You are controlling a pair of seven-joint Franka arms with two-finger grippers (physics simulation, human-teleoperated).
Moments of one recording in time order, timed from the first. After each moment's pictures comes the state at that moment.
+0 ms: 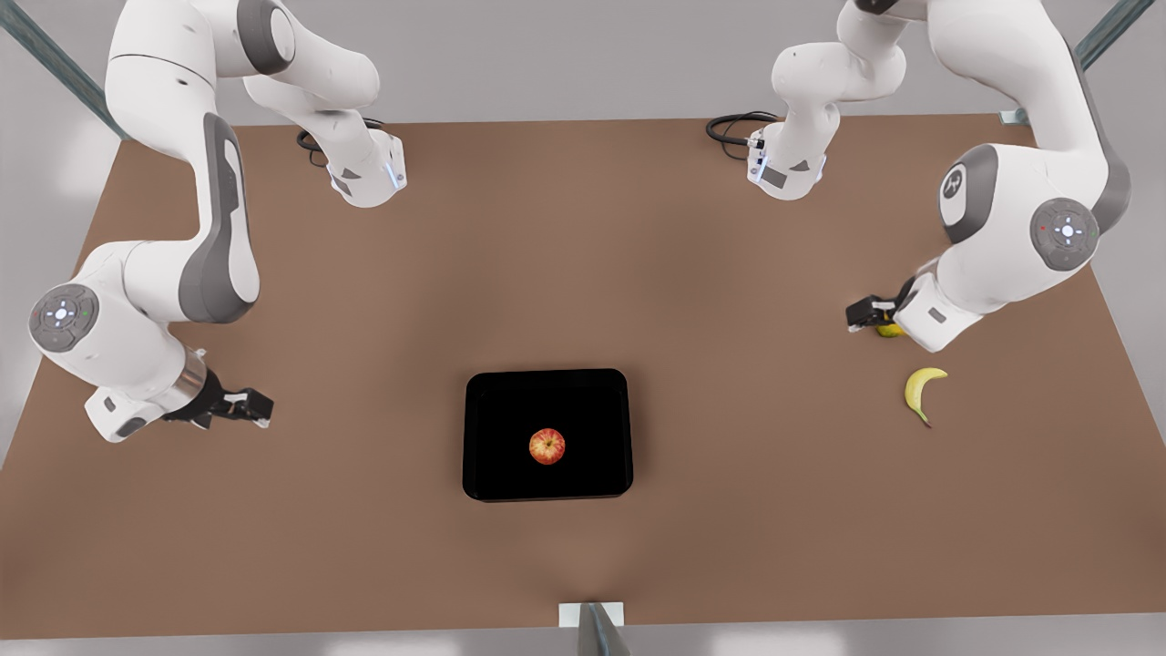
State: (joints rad) left arm 0.01 0.17 -0.12 -1.54 -0.05 1.60 -0.11; right arm 0.00 0.37 0.00 -1.44 0.00 1.90 0.00
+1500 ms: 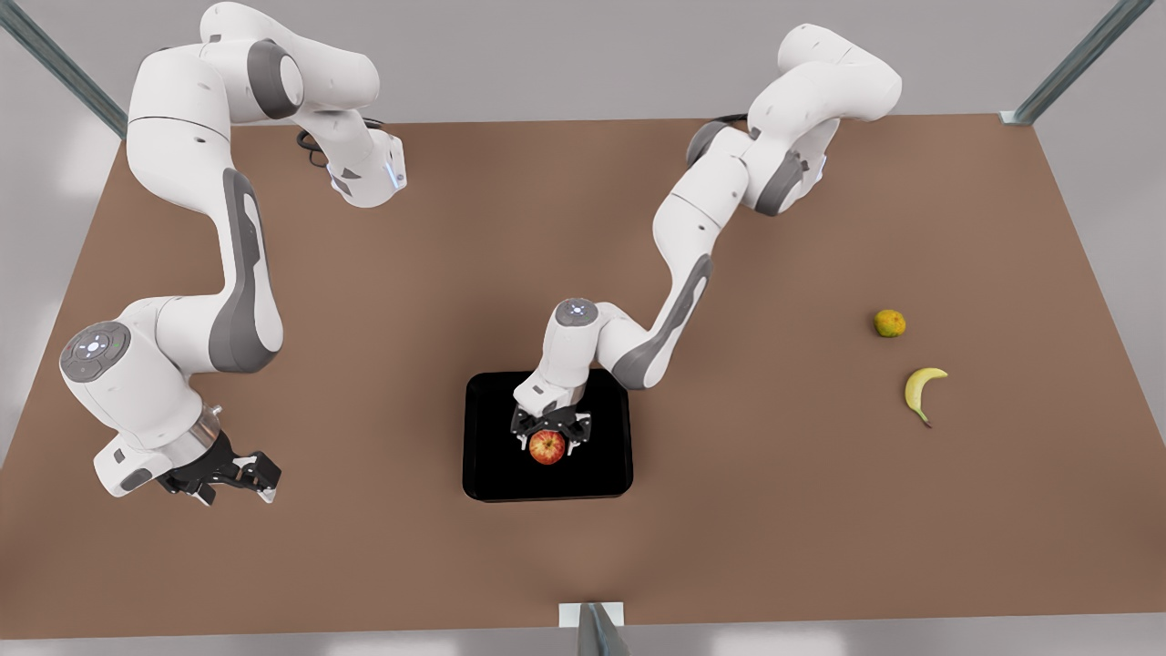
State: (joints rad) left arm -0.77 1.30 0.07 -0.72 0.25 2.54 -0.89; right arm 0.00 0.56 0.03 -1.27 0.00 2.19 0.01
